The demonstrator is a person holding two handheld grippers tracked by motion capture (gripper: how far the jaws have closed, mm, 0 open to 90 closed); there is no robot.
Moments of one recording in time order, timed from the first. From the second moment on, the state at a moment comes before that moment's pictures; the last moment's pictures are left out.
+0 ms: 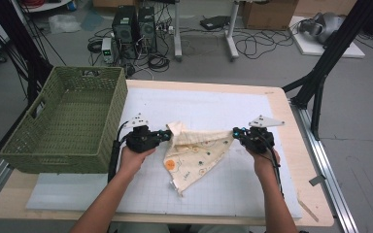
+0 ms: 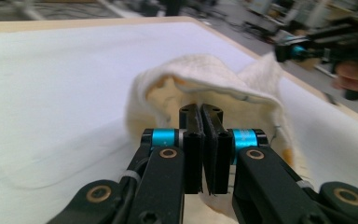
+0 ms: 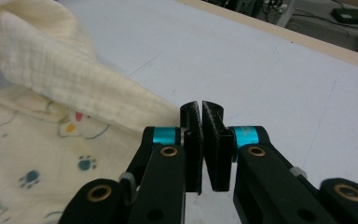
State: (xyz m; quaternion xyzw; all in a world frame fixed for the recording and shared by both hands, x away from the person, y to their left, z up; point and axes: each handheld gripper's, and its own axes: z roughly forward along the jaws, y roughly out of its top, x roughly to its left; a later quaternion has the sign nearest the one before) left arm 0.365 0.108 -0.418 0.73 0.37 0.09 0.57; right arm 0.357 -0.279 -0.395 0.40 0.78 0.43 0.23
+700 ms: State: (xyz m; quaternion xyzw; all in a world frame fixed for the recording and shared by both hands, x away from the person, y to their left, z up) left arm 0.360 0.114 -0.417 0.75 0.37 0.14 0.53; right arm 0.395 -0.272 -0.407 0.47 0.75 0.40 0.24
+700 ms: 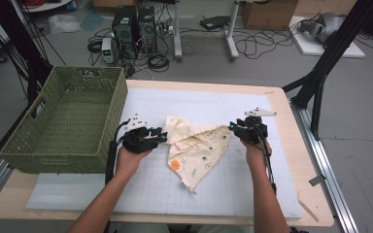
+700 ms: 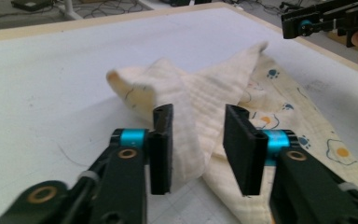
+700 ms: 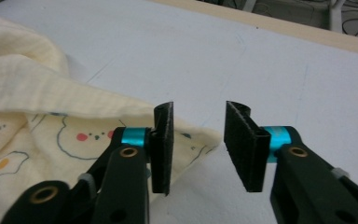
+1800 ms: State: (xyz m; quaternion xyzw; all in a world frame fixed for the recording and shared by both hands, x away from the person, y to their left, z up) left arm 0.330 0.129 -0.415 0.73 0.33 0.17 0.58; right arm 0.280 -0.332 -0.412 0.43 0.72 0.48 0.26
